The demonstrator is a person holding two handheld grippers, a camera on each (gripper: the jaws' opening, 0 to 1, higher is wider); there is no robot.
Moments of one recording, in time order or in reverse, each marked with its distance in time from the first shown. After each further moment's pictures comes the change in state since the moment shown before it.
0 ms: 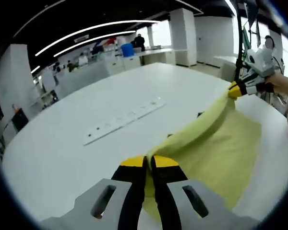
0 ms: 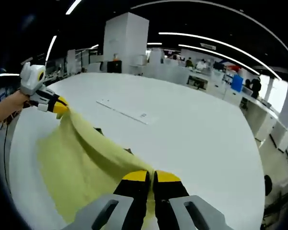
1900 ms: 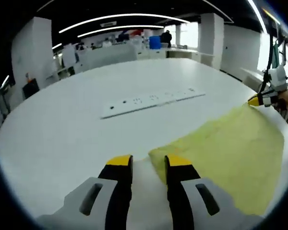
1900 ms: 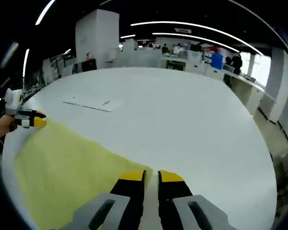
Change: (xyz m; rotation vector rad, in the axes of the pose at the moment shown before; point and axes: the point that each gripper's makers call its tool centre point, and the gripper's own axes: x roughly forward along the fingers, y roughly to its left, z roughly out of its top) left arm 0.028 0.063 -0.048 -0.212 0.027 0.128; right arm 0.039 -0.055 -0.027 0.192 0.063 -0.125
